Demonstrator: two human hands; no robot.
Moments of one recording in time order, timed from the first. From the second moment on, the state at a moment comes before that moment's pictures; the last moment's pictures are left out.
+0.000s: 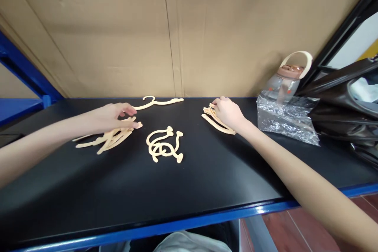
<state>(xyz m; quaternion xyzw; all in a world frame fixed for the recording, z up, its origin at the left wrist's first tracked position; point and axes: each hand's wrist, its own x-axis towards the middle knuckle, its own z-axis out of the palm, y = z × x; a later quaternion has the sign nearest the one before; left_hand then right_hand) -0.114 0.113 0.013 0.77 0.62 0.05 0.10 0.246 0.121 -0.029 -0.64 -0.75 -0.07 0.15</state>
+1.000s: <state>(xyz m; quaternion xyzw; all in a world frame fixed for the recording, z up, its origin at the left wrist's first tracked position) -0.019 0.076 0.025 0.92 0.18 0.29 -0.18 0.215 0.076 -0.006 -0.44 -0.61 0.39 0.54</state>
